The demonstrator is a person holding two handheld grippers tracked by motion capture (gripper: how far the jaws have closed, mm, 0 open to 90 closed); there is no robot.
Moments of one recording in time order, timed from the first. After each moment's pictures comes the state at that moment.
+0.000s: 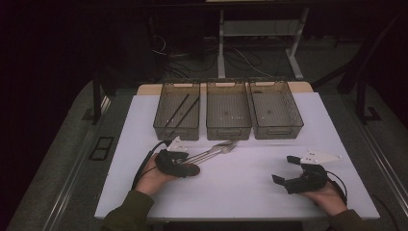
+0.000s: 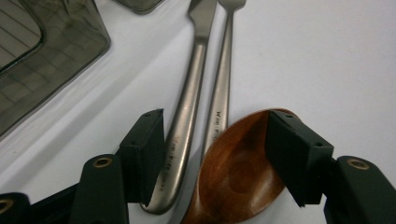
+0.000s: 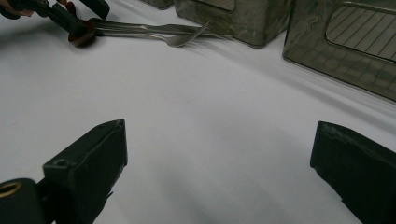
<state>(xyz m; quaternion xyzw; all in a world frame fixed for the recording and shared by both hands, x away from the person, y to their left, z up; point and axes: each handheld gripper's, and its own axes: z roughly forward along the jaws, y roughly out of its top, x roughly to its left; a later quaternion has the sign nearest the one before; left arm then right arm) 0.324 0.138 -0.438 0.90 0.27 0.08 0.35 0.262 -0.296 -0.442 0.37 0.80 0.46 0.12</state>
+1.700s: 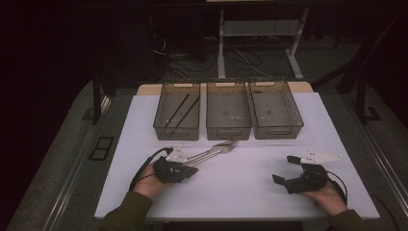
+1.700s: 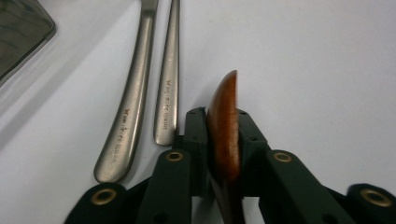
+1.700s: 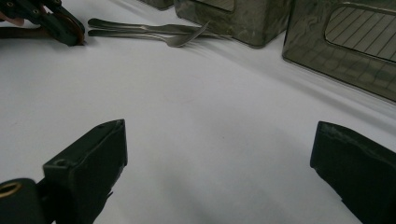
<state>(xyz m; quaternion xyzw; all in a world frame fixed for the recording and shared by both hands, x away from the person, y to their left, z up) 0.305 0.140 -0.440 0.92 0.21 0.06 0.33 0.262 -0.296 -0.442 0.37 0.80 0.46 0.12</state>
